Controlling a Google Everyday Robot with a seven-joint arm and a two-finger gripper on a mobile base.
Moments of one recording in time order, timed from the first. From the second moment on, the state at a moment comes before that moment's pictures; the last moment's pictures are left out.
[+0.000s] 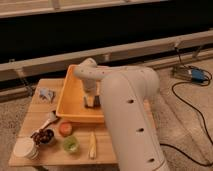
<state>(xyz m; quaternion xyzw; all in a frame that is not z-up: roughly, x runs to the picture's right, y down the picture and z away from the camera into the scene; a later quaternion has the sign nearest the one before) -0.069 0.057 0.934 -0.33 0.08 0.11 0.94</state>
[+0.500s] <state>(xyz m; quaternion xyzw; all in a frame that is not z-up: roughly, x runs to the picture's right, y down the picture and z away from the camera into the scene) -0.104 0.047 0.933 -0.31 0.05 0.09 0.94</state>
